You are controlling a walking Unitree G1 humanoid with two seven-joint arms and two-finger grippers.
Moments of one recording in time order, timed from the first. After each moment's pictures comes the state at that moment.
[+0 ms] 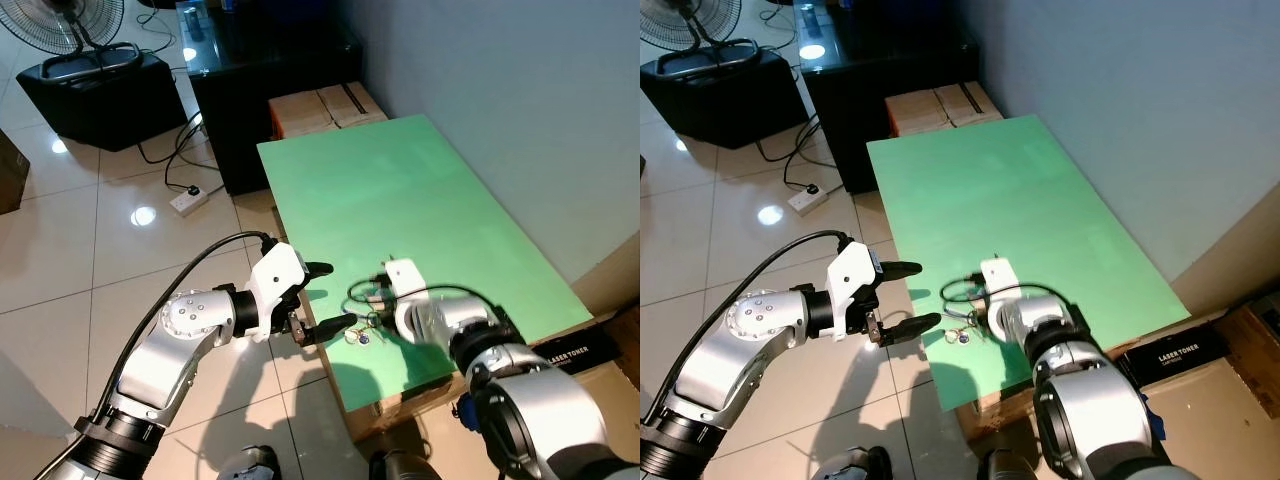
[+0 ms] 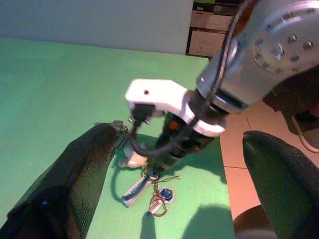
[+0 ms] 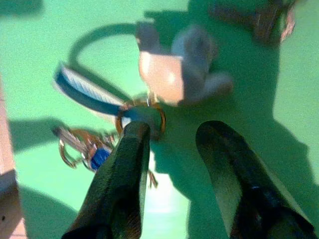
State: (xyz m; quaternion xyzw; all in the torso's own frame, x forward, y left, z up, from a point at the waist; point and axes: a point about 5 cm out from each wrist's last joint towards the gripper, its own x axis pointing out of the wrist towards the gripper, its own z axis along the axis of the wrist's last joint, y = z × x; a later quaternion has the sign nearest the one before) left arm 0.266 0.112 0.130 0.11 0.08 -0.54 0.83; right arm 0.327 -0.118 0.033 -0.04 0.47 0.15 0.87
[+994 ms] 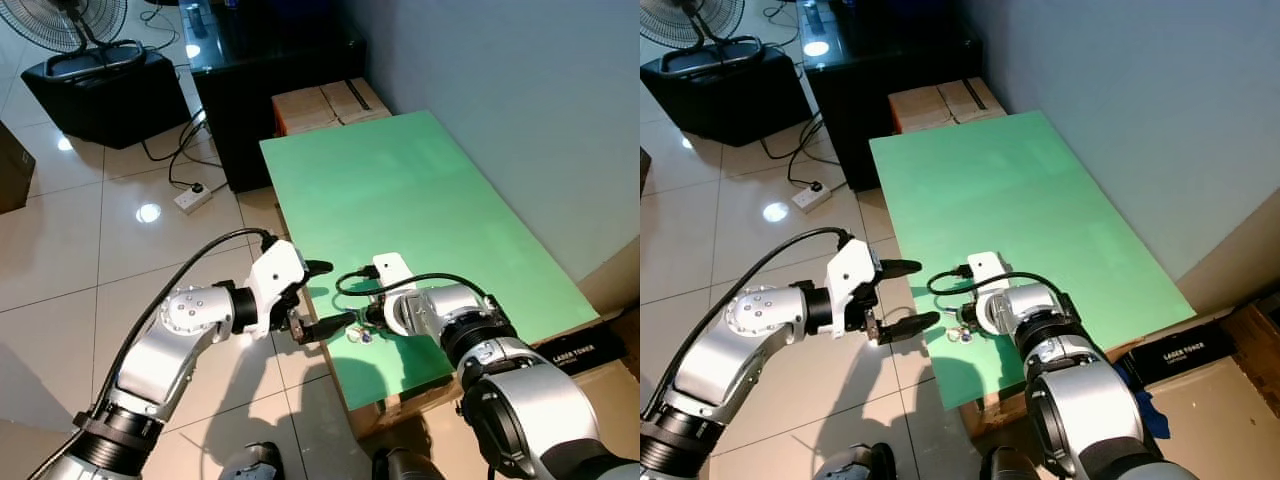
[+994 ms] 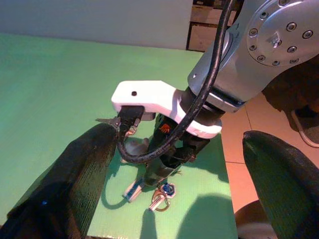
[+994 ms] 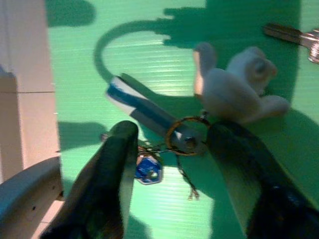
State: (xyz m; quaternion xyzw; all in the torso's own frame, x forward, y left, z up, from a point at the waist) left arm 0.268 0.113 0.131 0.12 0.08 -0.55 0.83; right arm 0.327 -0.104 0.037 -0.03 0.48 0.17 0.86
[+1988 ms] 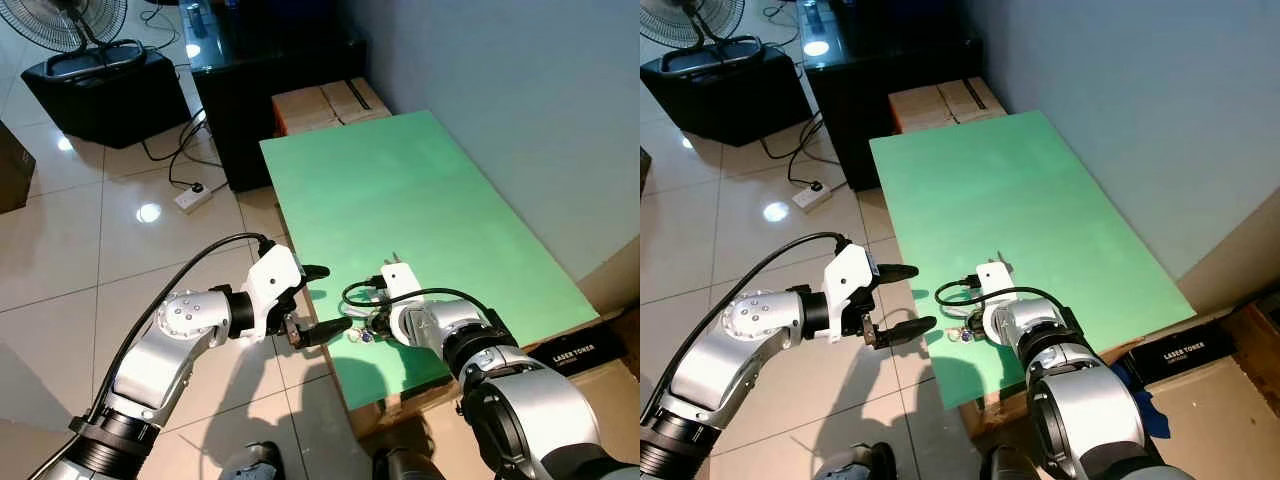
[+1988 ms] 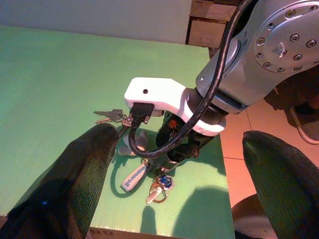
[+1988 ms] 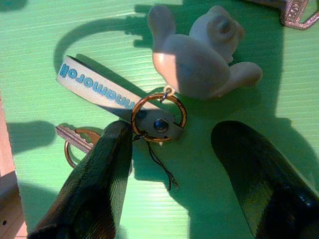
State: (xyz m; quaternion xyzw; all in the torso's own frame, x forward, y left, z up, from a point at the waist) left arm 0.266 0.116 0.128 0.12 0.09 -0.55 0.82; right arm 0.320 -0.112 0.022 -0.04 0.48 0.12 0.87
